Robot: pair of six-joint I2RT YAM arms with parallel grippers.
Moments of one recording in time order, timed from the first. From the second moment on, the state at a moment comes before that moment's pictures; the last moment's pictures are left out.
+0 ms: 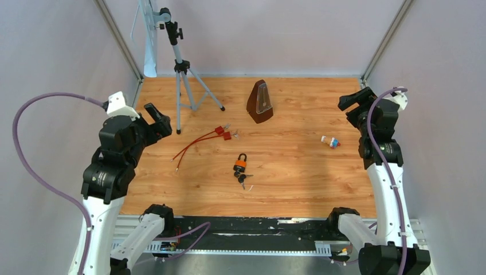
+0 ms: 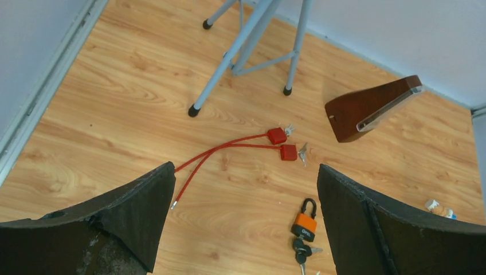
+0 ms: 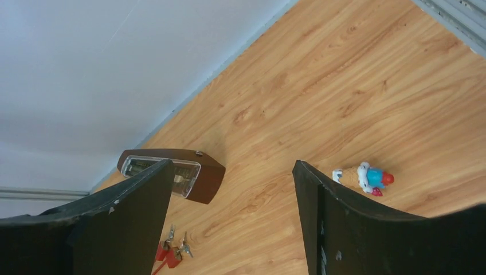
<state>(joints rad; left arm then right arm) -0.21 0.75 1.27 -0.86 -0.28 -0.47 -0.09 0.96 1.05 -0.36 0.07 0.70</state>
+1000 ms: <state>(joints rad) -0.21 0.80 0.85 -0.60 0.27 -0.47 0.68 1.56 1.22 -0.60 0.28 0.92</state>
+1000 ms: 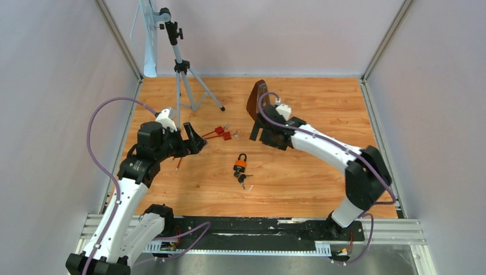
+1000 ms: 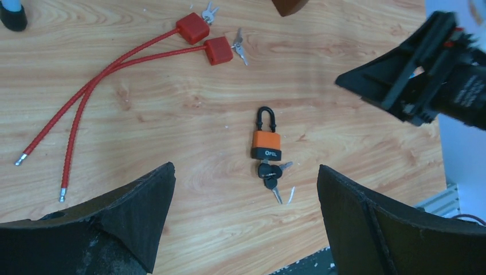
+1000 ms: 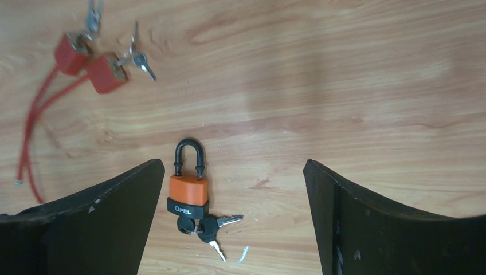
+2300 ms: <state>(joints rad) -0.21 0.63 0.65 -0.58 -0.09 -0.53 0.99 2.09 1.57 -0.84 0.34 1.18</state>
